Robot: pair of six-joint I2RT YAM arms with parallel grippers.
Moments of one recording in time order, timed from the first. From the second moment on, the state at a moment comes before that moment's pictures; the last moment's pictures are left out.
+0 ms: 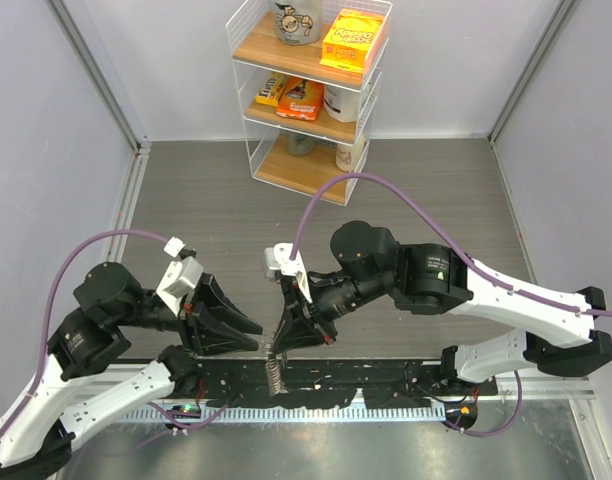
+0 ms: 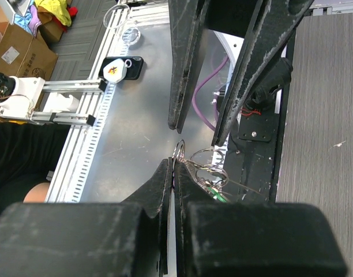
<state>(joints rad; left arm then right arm) -0.85 0.53 1.04 -0.50 0.85 -0.34 1.34 1.29 1.58 -0.65 -0.55 0.15</state>
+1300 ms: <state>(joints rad) -0.85 0.53 1.05 -0.50 0.85 -0.33 1.33 1.33 1.62 -0.63 -0.50 0.16</state>
